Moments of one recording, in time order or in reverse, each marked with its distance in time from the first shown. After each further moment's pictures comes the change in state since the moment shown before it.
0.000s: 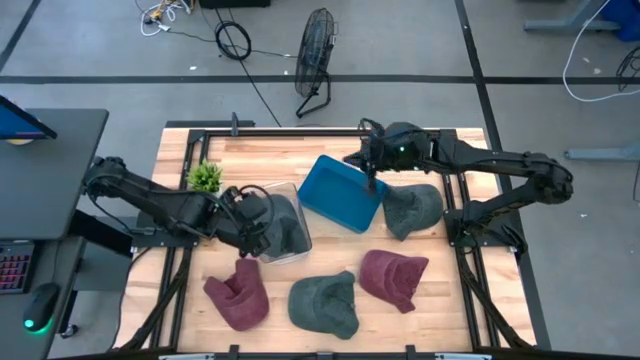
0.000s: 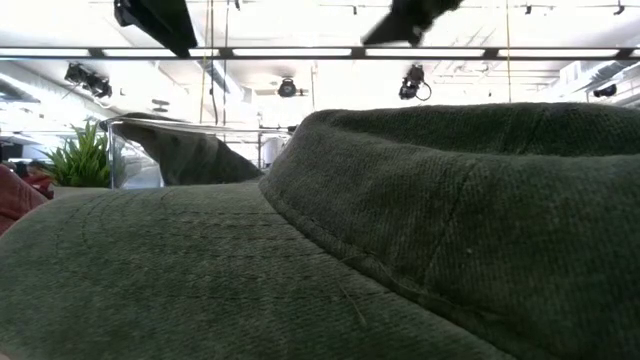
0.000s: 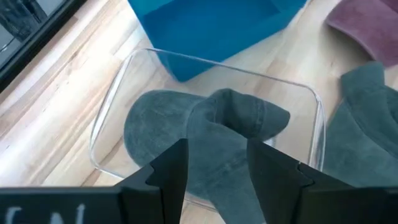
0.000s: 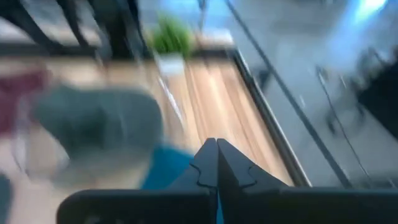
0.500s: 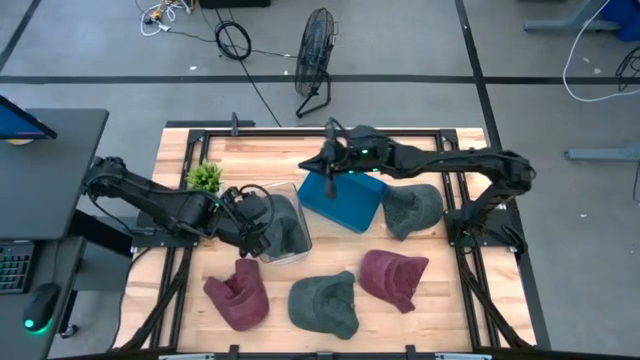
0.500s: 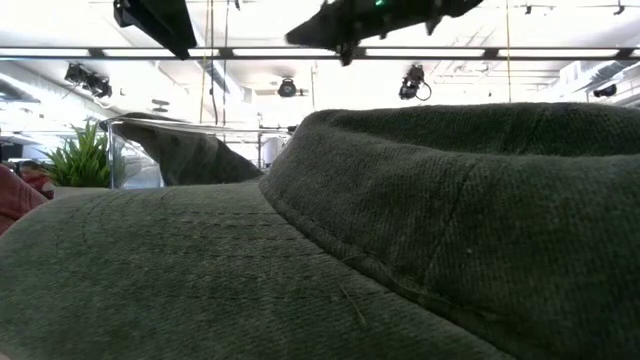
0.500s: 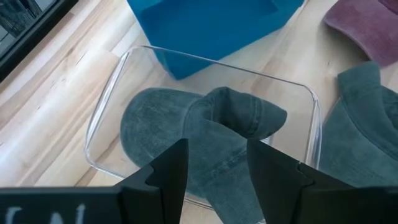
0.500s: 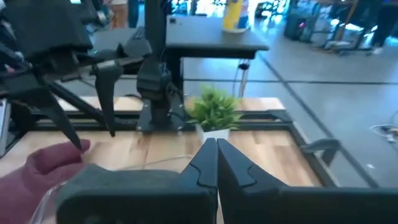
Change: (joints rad) left arm 0.004 0.000 0.000 0.002 0.019 -0.005; right arm -0.001 0.337 0.076 0.483 -0.204 0.074
